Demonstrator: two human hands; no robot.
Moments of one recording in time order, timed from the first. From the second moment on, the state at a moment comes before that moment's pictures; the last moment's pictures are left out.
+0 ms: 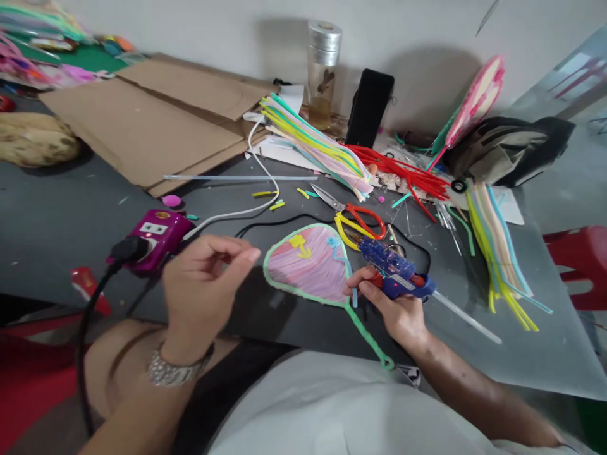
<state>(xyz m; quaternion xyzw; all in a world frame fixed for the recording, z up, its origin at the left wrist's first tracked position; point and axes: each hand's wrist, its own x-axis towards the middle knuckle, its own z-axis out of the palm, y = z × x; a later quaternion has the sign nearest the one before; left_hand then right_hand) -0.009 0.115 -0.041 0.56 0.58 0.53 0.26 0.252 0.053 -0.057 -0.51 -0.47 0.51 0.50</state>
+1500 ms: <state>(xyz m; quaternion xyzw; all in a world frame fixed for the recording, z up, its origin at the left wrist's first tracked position) 0.061 0.109 -0.065 0.84 0.40 0.31 0.21 0.244 0.051 -0.053 -0.52 -0.45 0.52 0.51</state>
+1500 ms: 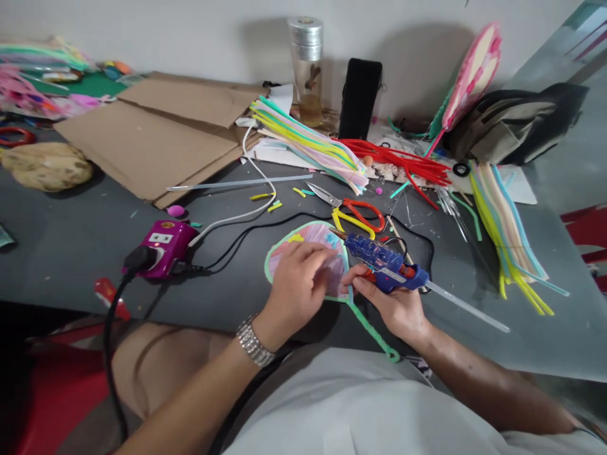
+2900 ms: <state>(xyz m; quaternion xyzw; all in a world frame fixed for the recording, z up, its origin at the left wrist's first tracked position) 0.064 0.086 -0.082 0.89 0.36 0.28 0.04 0.386 0.014 -0.032 -0.59 -0.14 0.39 0.69</state>
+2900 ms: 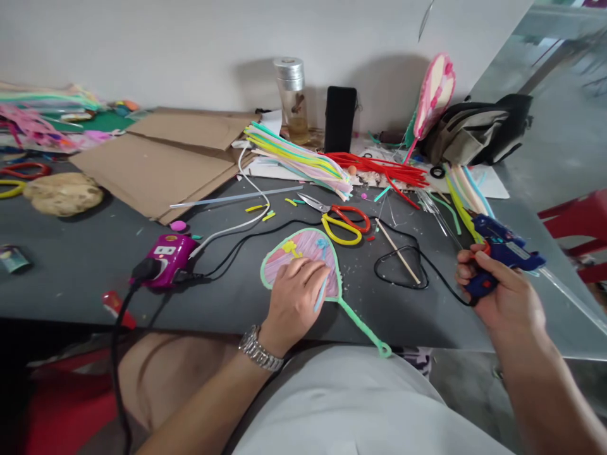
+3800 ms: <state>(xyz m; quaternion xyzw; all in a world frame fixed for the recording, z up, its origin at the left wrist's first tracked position) 0.004 0.096 -0.056 0.69 0.56 0.45 0.14 0.409 0.009 -0.025 -0.60 -0.08 0.36 0.71</state>
